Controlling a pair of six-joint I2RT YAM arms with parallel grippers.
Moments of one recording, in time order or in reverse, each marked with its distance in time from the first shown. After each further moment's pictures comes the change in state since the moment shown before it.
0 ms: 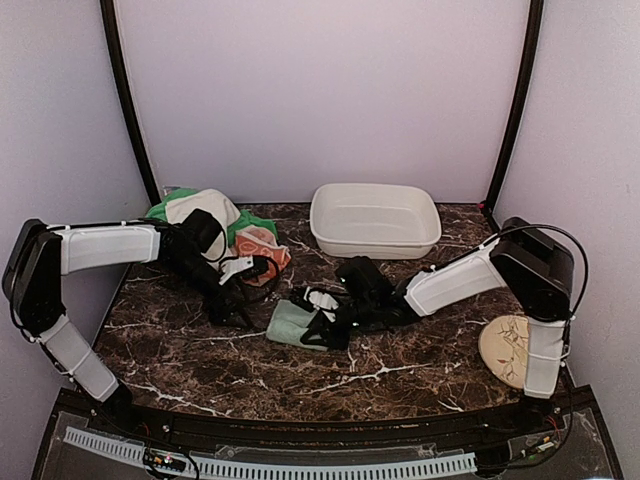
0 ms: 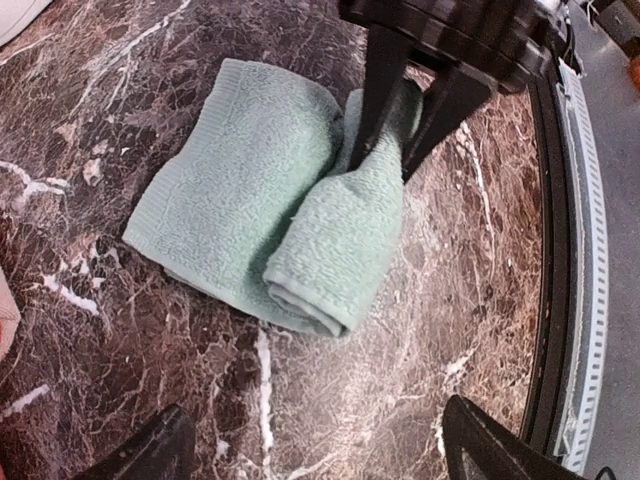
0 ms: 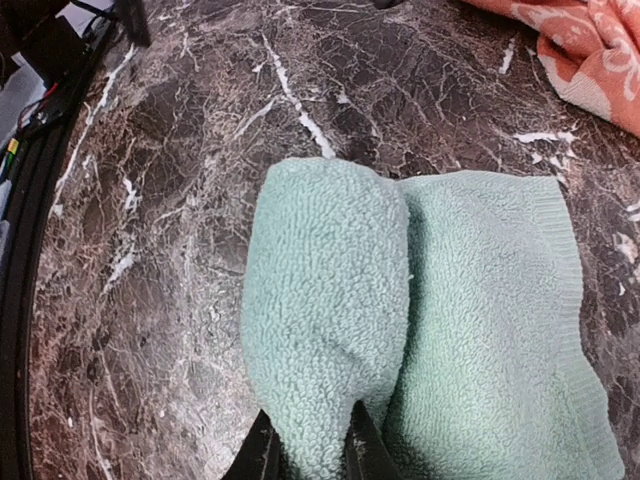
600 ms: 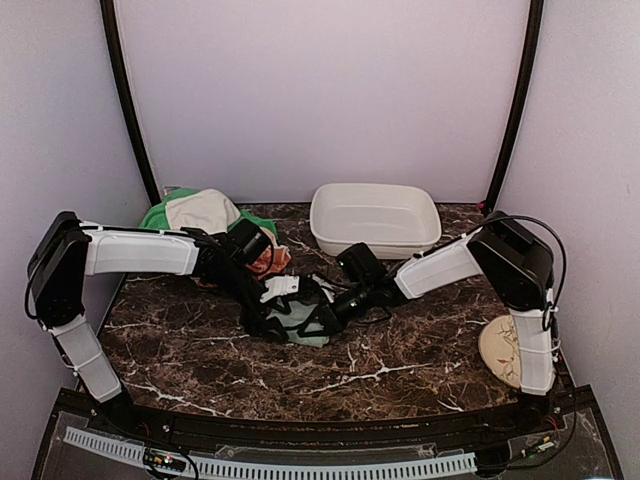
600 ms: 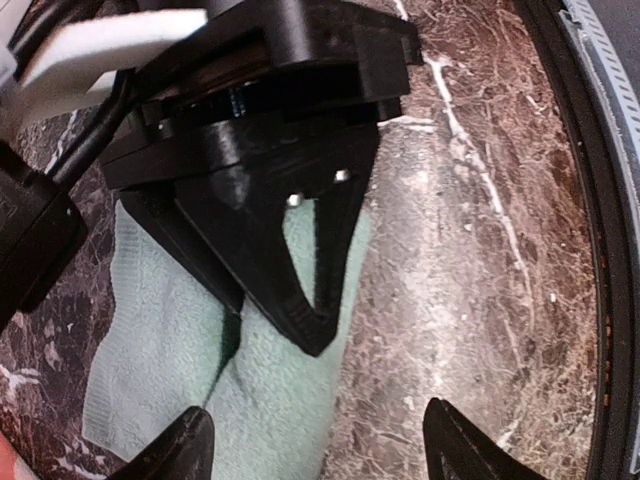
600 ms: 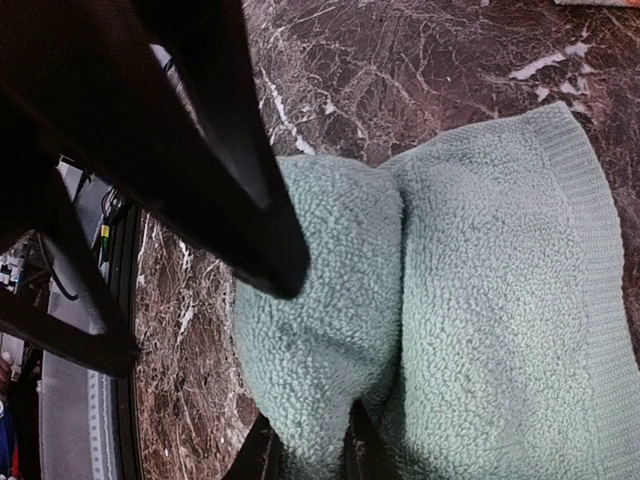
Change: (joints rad) left arm -0.259 0.085 0.045 0.164 -0.148 0.061; right arm -0.112 0.153 0.176 -0.103 -0.336 0.325
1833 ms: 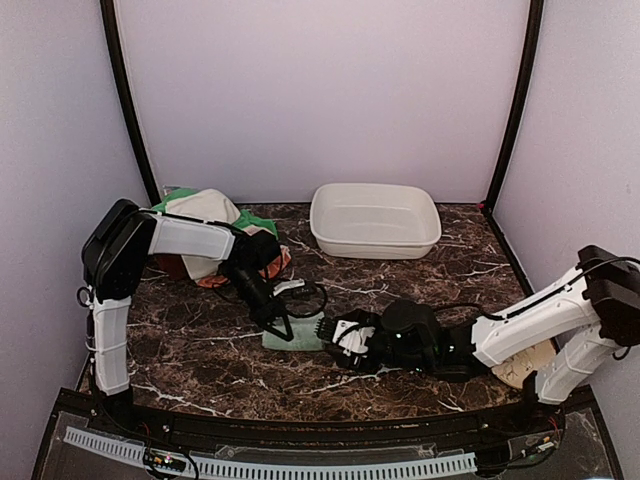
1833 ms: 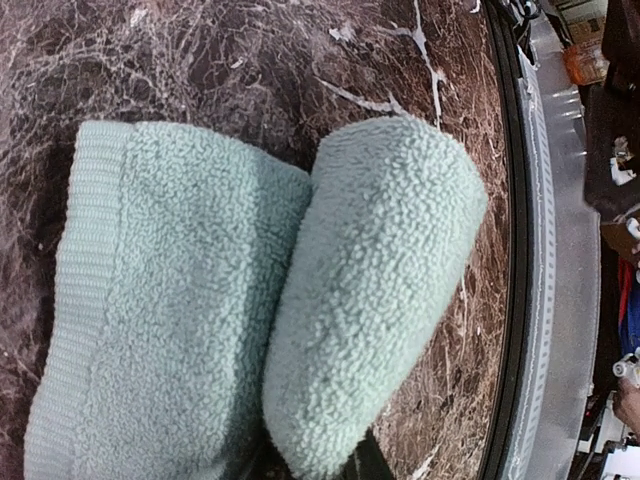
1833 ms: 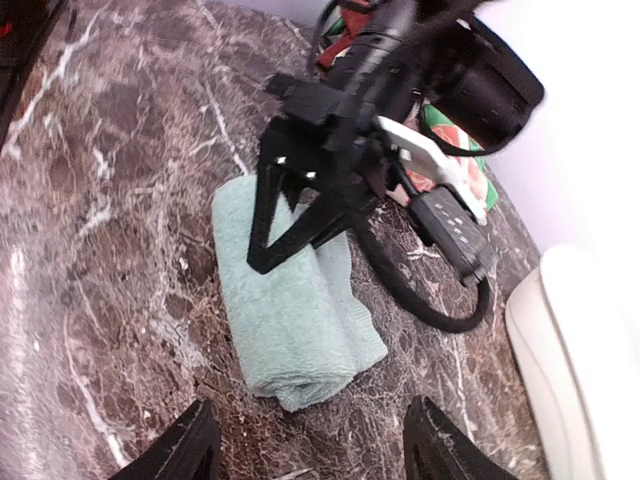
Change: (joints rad) left arm 0.092 0.372 0.267 -0.293 0.259 -0.111; right arm 0.343 -0.608 -0.628 0.419 0.988 -0.539
